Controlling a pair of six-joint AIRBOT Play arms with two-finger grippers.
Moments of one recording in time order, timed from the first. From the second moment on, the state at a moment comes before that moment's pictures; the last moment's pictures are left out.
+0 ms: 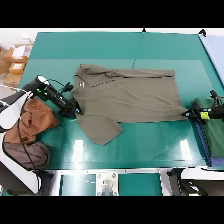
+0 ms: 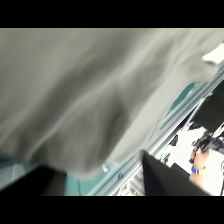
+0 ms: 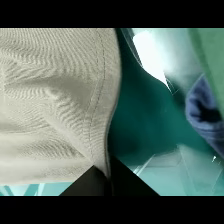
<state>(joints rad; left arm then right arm) 0.02 -1.88 1.31 0.84 -1.56 -1.24 -0.72 -1.48 0.94 -0.95 1.22 1.11</state>
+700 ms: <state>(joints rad) 0.02 -1.64 1.07 0.95 -1.34 -1.29 -0.72 -1.48 0.94 -0.95 1.23 1.11</state>
